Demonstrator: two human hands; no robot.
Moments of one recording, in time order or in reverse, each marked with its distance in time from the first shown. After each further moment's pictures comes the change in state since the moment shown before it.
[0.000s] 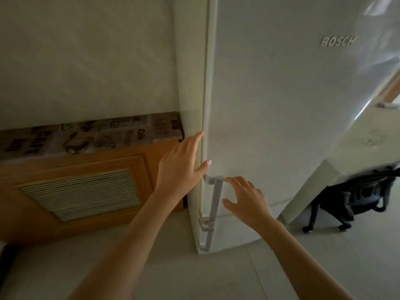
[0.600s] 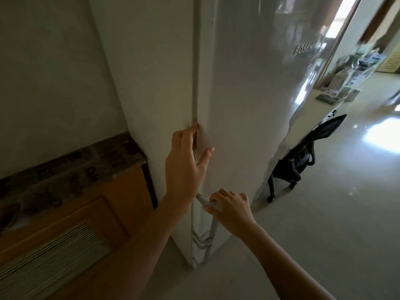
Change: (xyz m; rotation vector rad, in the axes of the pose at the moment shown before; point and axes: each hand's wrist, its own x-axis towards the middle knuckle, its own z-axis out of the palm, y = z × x) left_hand 0.085 -0.041 0.031 -0.617 0.089 0.024; right_hand 0.057 -0.059 0.030 -0.071 -0.010 0.377
